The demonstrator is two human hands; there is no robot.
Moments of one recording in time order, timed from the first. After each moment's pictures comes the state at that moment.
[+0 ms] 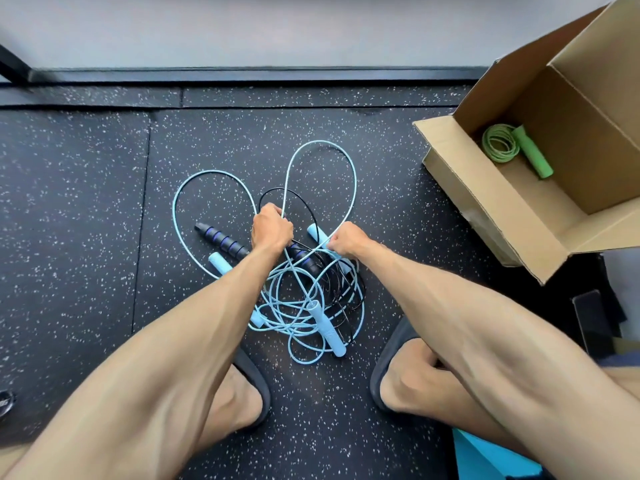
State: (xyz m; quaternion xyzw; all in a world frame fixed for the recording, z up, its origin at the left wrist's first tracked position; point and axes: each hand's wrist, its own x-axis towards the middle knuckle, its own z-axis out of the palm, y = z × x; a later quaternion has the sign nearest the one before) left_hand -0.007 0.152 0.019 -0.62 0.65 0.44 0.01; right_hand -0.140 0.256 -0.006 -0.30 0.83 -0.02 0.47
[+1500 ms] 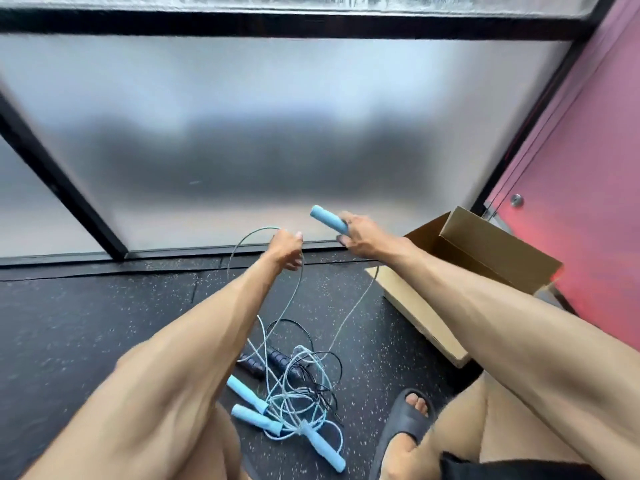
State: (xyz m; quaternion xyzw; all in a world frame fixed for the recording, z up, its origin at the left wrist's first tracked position) left_hand -0.061 0.124 0.330 -0.49 0.68 0.54 -0.08; right_hand -0.195 0.244 0.371 -0.51 0.84 -0.11 0.15
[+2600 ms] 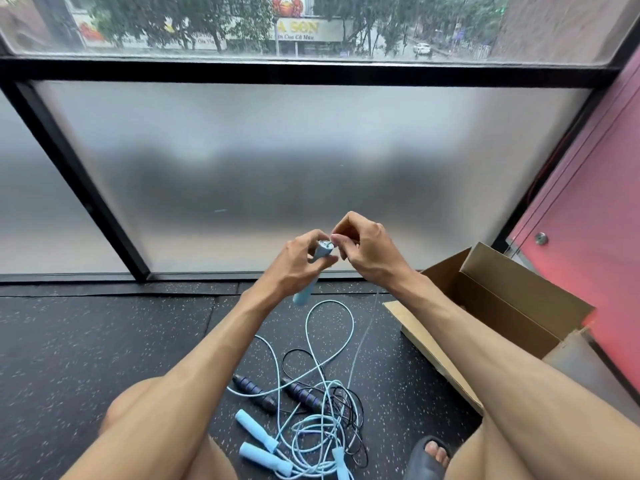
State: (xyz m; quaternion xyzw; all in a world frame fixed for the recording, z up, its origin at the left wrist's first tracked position) left_hand -0.009 0.136 0.398 -0.22 0.86 0.41 -0.22; right_hand -0.153 0.239 0.420 -0.57 0.68 -0.45 0.08
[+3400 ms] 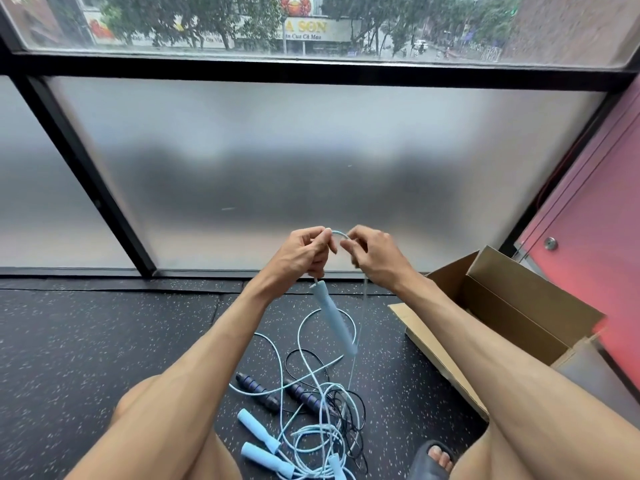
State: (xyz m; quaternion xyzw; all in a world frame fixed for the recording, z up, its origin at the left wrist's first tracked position) left_hand -0.009 0.135 0.407 -0.16 0.68 0.68 -0.21; right_hand -0.162 0.229 0.401 -0.55 0.74 -0.39 0.11
